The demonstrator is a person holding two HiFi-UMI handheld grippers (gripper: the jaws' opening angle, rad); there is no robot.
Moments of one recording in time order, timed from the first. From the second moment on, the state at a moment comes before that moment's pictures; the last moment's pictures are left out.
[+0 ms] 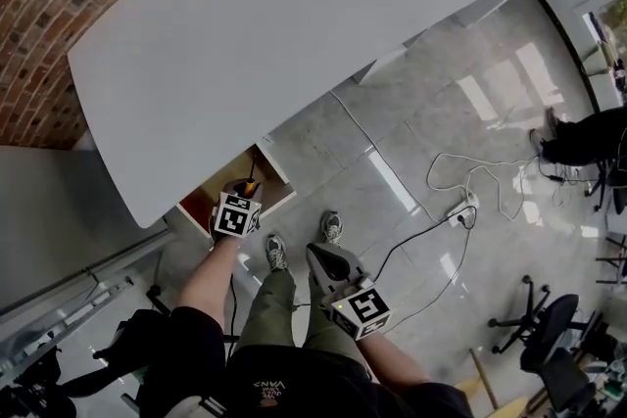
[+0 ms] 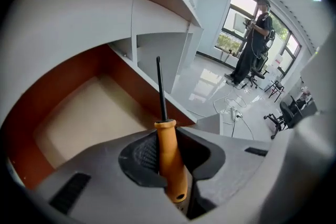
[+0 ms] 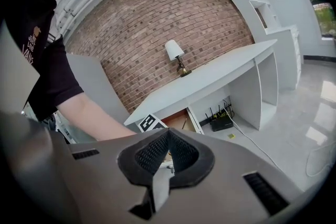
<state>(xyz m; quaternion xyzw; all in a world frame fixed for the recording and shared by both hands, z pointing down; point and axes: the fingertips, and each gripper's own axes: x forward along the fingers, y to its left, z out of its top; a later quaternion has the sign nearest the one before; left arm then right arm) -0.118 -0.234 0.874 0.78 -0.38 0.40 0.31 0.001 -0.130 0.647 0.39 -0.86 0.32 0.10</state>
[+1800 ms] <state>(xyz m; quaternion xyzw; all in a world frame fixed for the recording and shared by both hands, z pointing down) -0.143 -0.259 0.953 0.70 -0.37 0.49 0.37 0.029 -0.141 0.702 0.39 -0.84 0.36 0.12</state>
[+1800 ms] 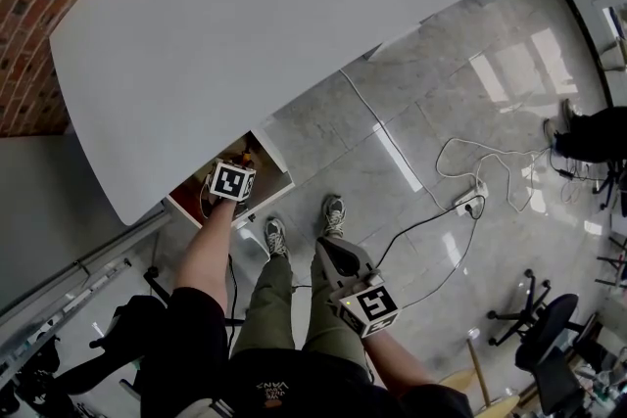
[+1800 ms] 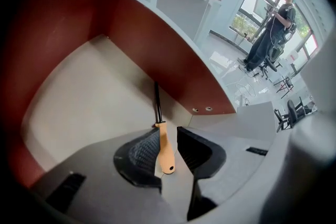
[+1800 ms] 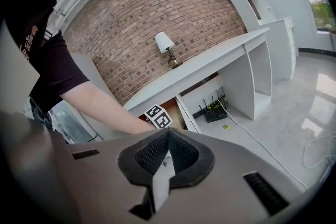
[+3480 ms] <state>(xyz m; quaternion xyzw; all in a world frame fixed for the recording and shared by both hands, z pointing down) -0.129 -0.218 0.720 0.83 -0.39 0.33 0.22 -0.014 -0.134 0.584 0.40 -0.87 0.26 0.11</state>
